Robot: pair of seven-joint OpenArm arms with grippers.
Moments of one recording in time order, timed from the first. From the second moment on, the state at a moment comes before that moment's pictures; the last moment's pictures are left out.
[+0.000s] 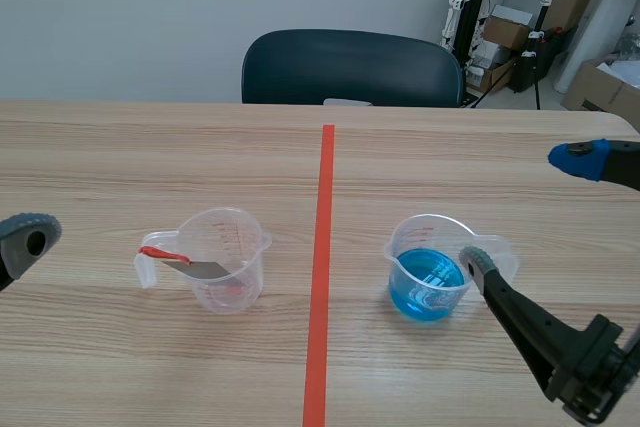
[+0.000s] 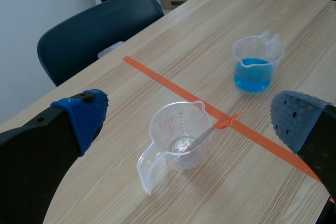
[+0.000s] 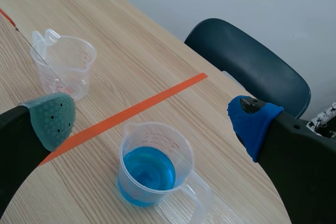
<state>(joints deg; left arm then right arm) 58.8 -50.1 -25.0 118.4 -23.9 -31.9 -25.8 -46.6 40.8 4.4 111.1 3.5 15.9 33.7</state>
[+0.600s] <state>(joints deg) 58.8 -50.1 -25.0 118.4 -23.9 -31.9 -25.8 -46.6 42.5 4.4 112.1 -0.6 18.1 35.3</state>
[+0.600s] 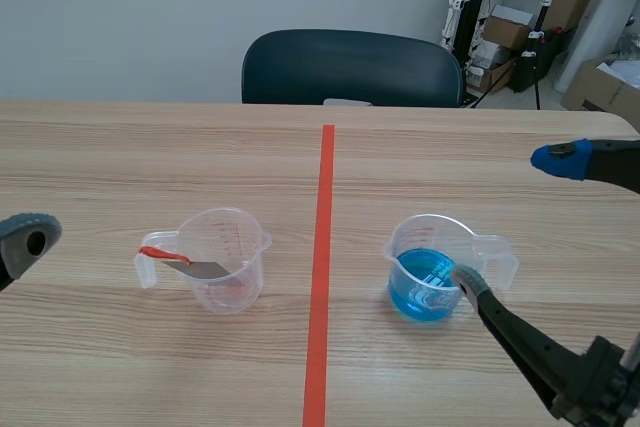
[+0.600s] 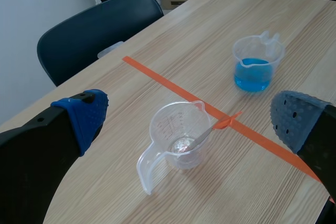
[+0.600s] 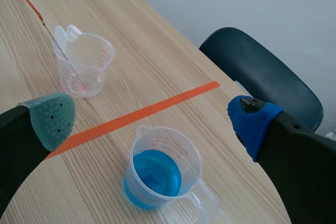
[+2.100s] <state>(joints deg) 74.7 -46.7 -25.0 98.0 -15.1 -31.5 -43.8 -22.9 47.8 -20.9 112.8 -9.8 21.9 34.8</state>
